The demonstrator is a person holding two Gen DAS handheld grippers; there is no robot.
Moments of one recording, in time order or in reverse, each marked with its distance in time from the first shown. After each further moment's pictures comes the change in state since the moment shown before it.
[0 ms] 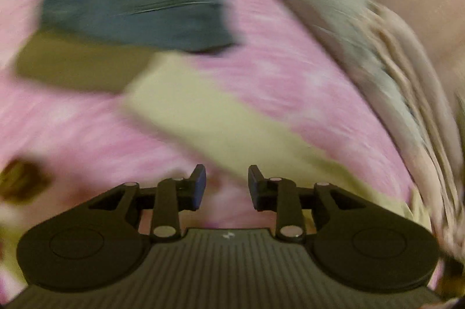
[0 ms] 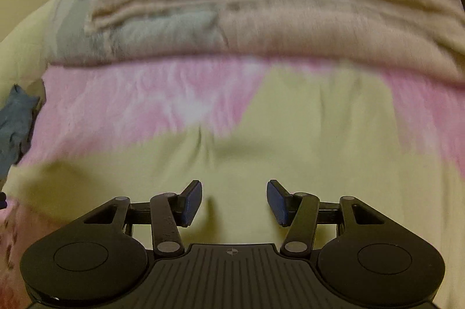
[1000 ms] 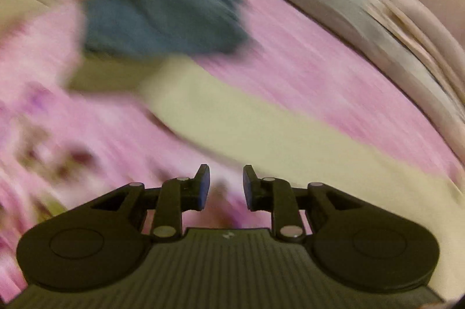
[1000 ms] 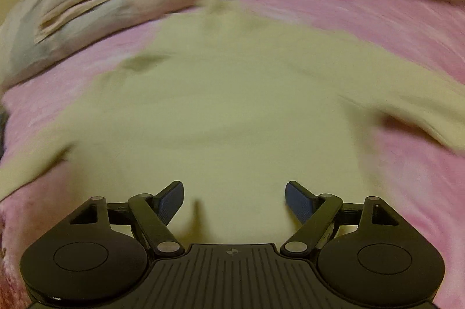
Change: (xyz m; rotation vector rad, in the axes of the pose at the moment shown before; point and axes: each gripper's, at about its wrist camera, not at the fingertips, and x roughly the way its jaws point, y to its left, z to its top) left arm -0.025 -0.031 -0.042 0.244 -0.020 0.105; right arm -0.119 -0.058 -0.130 0.306 -0.005 -0.218
